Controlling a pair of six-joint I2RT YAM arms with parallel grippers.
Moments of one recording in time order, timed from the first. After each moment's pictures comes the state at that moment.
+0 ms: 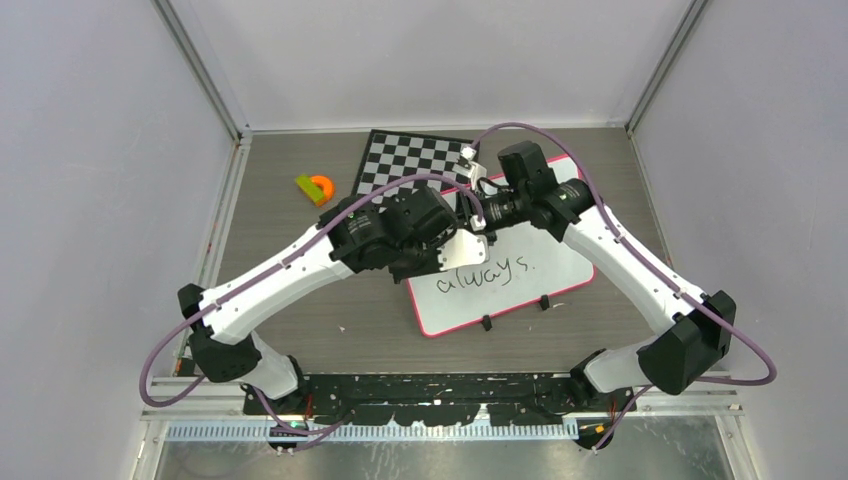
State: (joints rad) left arm -1.09 1.52 1.80 -1.30 -0.09 0.45; right arm 0.58 1.40 1.37 -0.71 -0.87 0.47
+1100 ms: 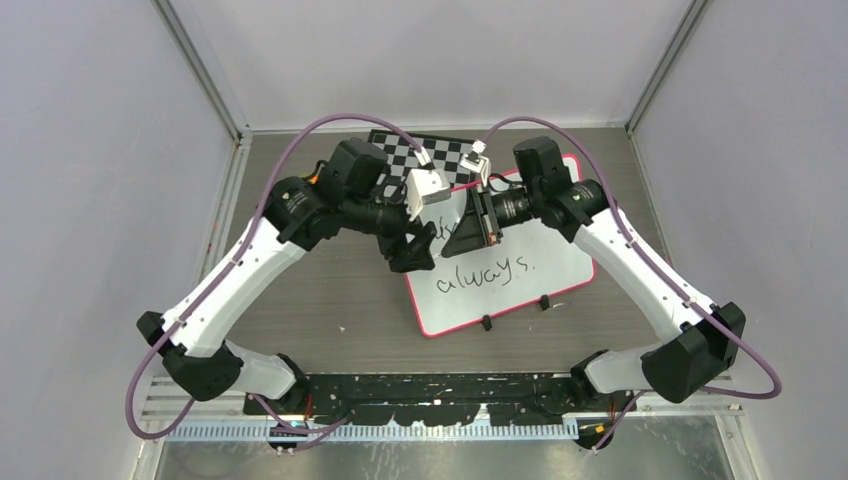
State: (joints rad) left arm -0.78 1.37 1.72 -1.05 0.50 0.26; right arm 0.50 1.35 1.35 -0.67 -1.07 0.41
